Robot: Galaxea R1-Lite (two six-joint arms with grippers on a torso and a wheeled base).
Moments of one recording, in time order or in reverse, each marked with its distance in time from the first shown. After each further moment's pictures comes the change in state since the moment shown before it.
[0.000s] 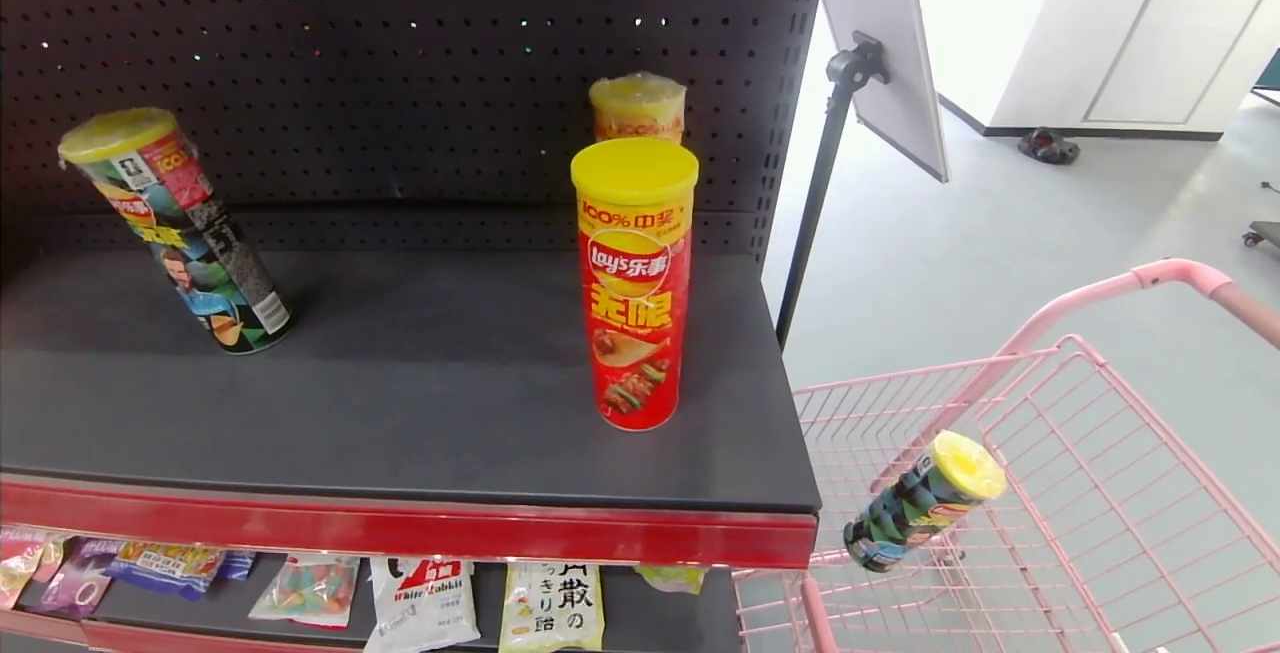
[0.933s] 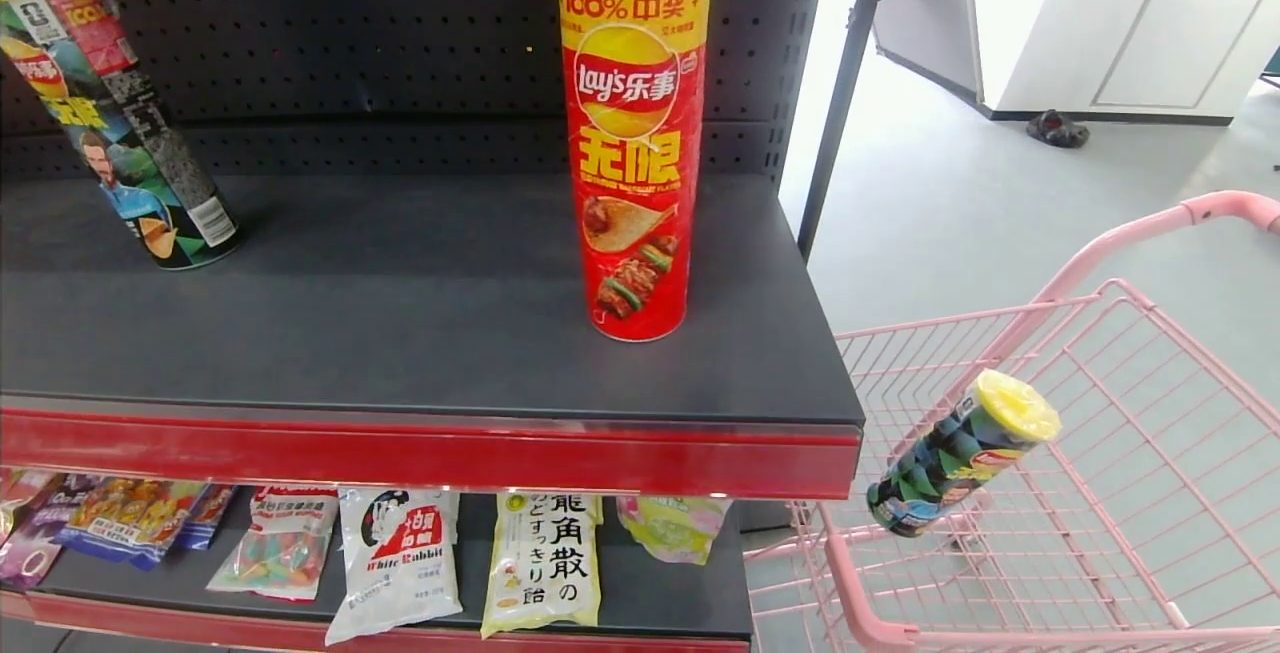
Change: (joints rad) left arm 0.000 0.000 0.000 0.000 0.000 0.001; right arm 0.001 0.000 0.000 0.000 0.000 -0.002
